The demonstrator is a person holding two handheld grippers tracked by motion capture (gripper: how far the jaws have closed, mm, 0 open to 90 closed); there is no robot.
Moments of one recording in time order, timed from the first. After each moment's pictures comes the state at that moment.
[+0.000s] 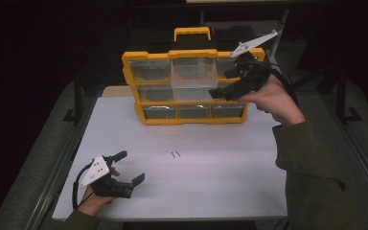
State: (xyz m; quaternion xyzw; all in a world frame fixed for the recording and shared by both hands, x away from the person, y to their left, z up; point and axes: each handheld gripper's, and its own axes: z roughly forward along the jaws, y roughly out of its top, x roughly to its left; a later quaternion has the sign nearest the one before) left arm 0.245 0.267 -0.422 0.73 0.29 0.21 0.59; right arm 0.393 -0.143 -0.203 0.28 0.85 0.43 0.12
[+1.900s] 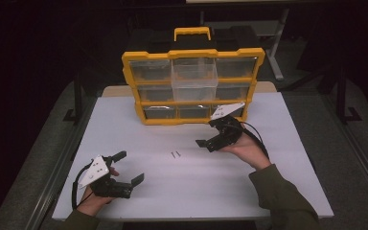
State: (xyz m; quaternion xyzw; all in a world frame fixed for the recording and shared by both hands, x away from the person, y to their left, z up) left arm 0.245 0.268 -0.423 0.73 0.29 0.21 0.59; right arm 0.370 -0.107 -0.367 0.27 0.86 0.42 0.09
